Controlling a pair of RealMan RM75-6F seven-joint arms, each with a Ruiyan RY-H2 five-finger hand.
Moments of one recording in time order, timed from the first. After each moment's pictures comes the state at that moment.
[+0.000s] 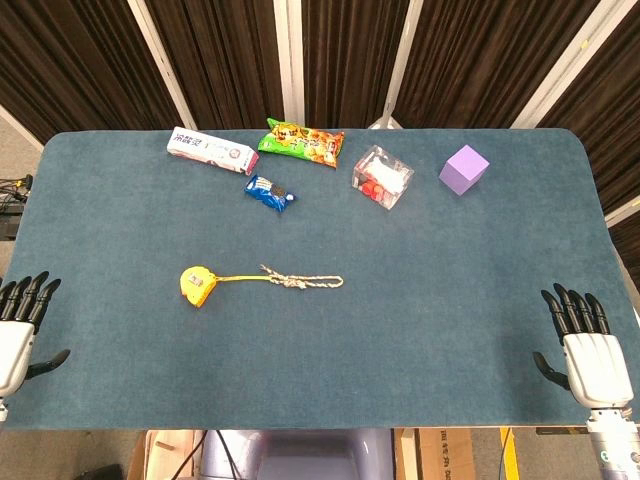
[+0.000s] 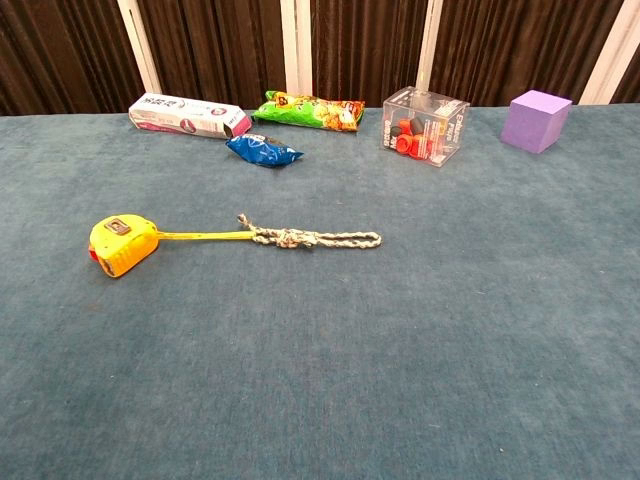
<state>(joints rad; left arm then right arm) -0.08 -1.13 -0.03 -1.58 1.54 1.52 0.12 0.07 -1.13 0.05 -1.62 -1.53 1.49 -0.12</state>
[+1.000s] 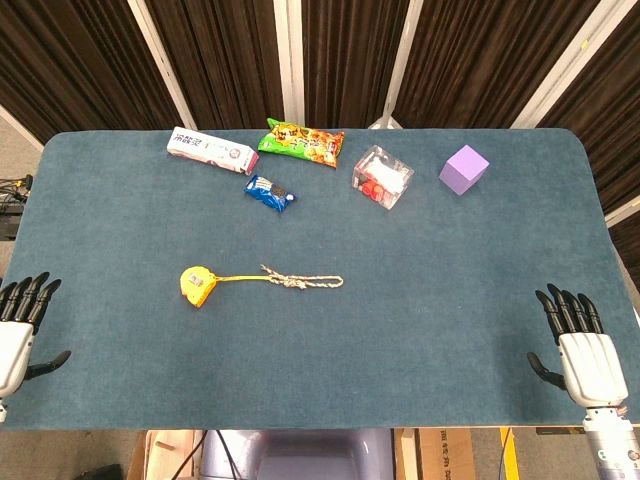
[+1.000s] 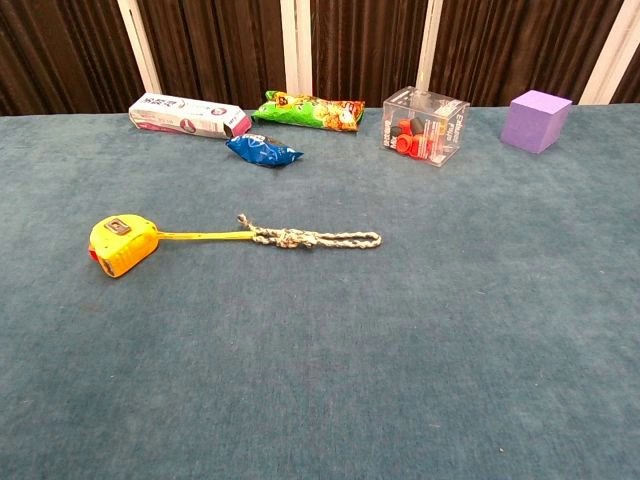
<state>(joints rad) -0.08 -1.12 -0.02 -1.59 1.54 1.51 0.09 0.08 -1.13 0.05 -1.63 -1.53 1.48 -0.07</state>
